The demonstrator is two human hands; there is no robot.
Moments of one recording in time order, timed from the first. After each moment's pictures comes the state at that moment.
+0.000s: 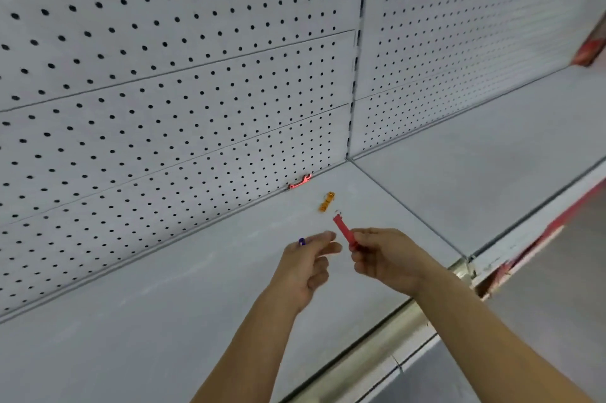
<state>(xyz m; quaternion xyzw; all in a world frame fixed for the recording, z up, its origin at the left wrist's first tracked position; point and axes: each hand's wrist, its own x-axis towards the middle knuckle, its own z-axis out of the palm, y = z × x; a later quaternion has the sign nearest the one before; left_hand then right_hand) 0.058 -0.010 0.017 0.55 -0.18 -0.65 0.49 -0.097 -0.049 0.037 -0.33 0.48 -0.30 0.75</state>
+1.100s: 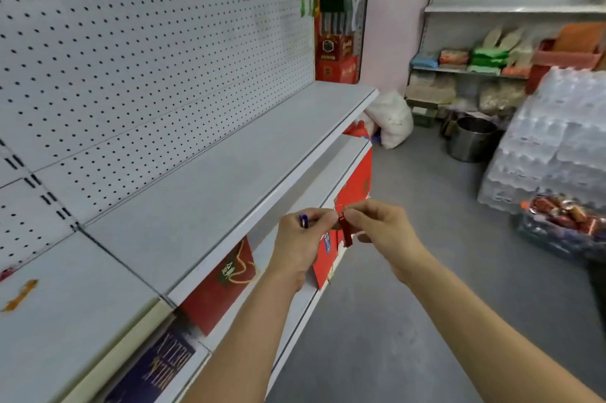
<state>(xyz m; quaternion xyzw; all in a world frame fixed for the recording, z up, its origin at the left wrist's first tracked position) -0.456 -0.021 0.077 0.47 -0.55 -0.58 0.39 -0.592 0.022 0.088 -0.44 0.60 -0.54 0.40</state>
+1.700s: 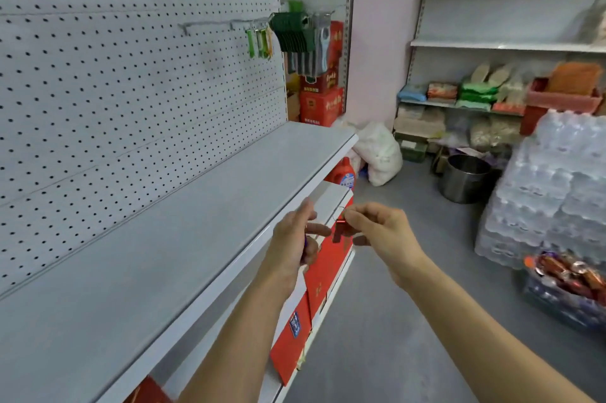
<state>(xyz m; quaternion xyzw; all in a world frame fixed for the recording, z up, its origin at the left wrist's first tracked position) -0.648 -0.247 0.085 0.43 -0.48 -0.64 0.41 -0.791 -0.192 0.098 -0.44 0.60 -0.56 0.37</state>
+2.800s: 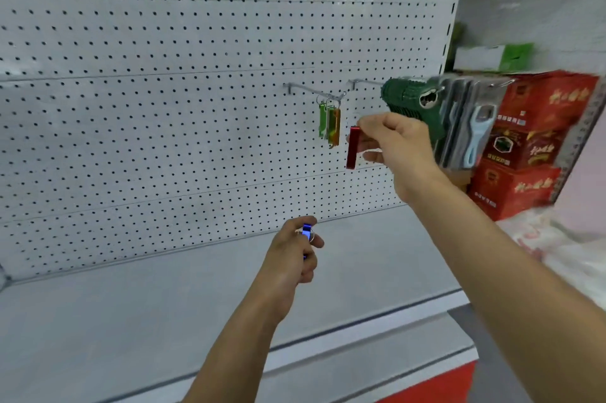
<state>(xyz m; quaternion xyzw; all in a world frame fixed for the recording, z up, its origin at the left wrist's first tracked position) -0.755 -0.488 0.162 0.58 -0.33 -0.43 0.61 -0.882 -0.591 0.276 -0.61 0.33 -0.53 0.48</state>
